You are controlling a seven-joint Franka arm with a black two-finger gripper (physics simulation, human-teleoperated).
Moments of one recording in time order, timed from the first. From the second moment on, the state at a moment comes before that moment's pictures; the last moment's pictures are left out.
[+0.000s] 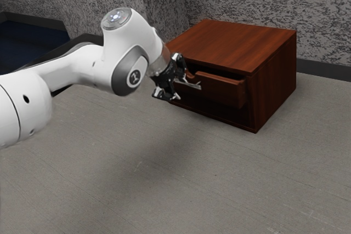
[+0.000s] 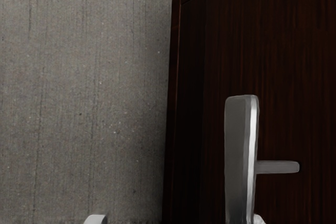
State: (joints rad) arm 0.04 0.28 0.06 -1.58 0.05 2.39 -1.55
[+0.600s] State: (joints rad) arm 0.03 0.20 0.07 -1.64 -0.01 2.25 -1.55
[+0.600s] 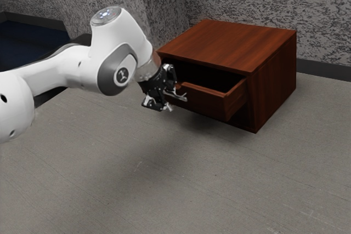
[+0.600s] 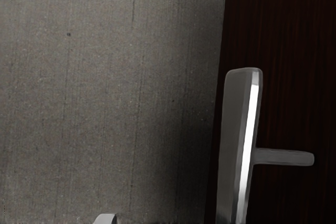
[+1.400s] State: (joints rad) arm 0.03 -0.11 0.08 -1.98 -0.01 2.24 -1.60
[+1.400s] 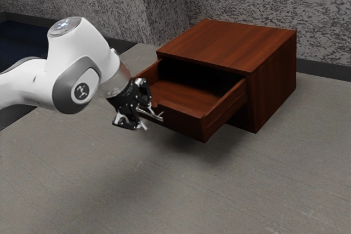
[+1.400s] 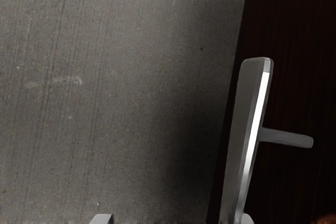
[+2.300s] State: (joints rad) arm 0.03 -0.15 0.08 -2.00 -0.01 2.21 -1.63
